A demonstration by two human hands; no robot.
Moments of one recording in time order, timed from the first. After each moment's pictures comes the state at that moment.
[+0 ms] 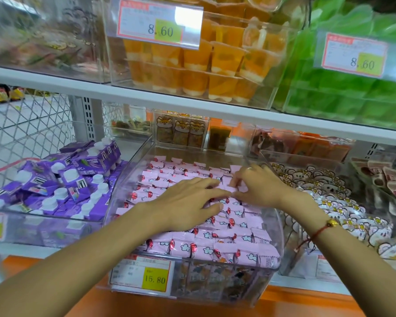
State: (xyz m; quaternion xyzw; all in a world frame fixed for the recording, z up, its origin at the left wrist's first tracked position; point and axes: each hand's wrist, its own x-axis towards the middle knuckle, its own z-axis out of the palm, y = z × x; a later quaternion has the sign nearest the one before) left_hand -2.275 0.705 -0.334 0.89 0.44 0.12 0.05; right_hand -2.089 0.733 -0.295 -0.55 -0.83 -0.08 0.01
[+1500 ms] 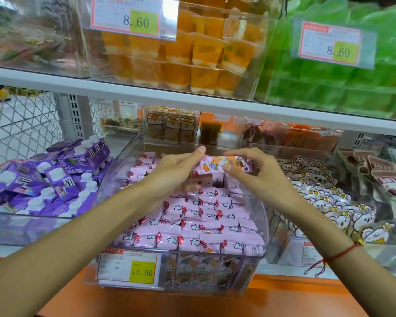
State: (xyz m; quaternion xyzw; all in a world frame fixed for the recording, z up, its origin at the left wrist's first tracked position) left_hand -2.266 0.701 -0.305 0.54 0.42 0.45 0.57; right_hand -2.074 0.689 -0.292 -0.47 -0.76 0.18 0.41
